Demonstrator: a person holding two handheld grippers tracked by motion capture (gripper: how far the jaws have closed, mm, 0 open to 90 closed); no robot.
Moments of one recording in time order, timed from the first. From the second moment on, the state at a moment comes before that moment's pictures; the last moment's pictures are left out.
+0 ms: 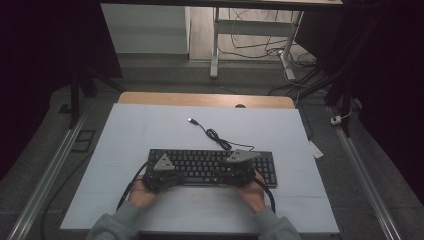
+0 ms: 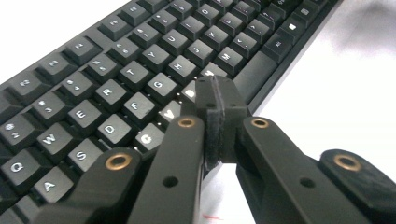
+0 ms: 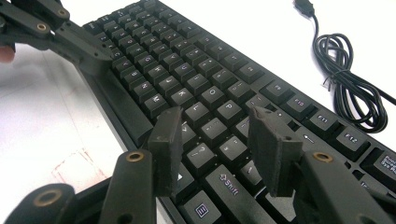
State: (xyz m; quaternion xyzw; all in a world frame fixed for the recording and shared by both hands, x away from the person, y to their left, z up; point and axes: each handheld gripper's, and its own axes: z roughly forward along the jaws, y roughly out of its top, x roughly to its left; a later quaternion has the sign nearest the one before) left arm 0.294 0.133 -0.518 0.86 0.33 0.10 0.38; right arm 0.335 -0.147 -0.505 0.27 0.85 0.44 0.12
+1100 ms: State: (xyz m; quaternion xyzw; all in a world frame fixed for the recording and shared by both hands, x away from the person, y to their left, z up) left arm 0.295 0.159 -0.508 0.82 0.38 0.12 0.41; right arm 0.335 -0.151 -0.504 0.27 0.85 0.44 0.12
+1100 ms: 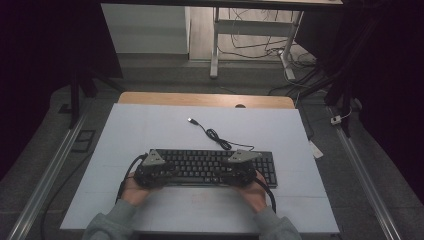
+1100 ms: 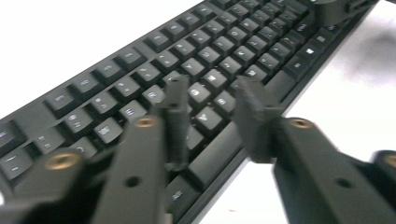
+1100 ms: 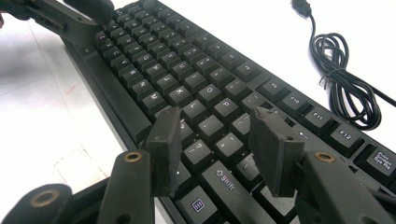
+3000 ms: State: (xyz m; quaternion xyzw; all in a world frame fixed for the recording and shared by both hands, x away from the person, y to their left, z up) left arm 0.315 0.193 -0.528 0.81 0.44 0.15 0.36; right arm 0.336 -0.152 -0.507 0.27 0.85 0.43 0.13
